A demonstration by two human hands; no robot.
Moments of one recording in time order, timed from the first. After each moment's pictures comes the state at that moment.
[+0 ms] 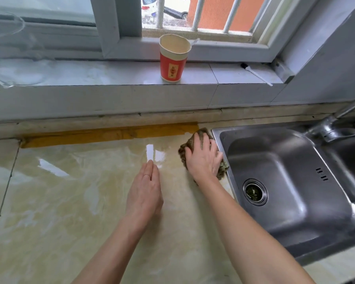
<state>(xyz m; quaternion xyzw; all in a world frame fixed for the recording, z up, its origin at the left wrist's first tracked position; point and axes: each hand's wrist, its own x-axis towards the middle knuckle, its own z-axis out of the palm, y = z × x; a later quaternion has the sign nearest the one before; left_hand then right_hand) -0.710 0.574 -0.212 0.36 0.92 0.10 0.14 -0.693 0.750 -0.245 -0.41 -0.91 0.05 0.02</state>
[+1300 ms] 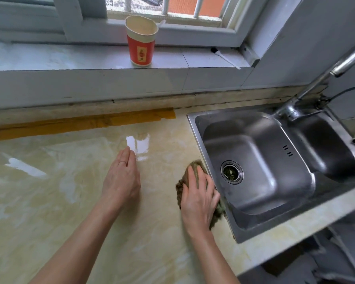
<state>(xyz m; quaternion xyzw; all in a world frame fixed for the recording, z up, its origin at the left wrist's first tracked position) -0.711 0.568 -0.227 0.36 0.91 0.15 0.14 -0.544 0.672 -0.262 -0.46 -0.88 0.03 0.10</state>
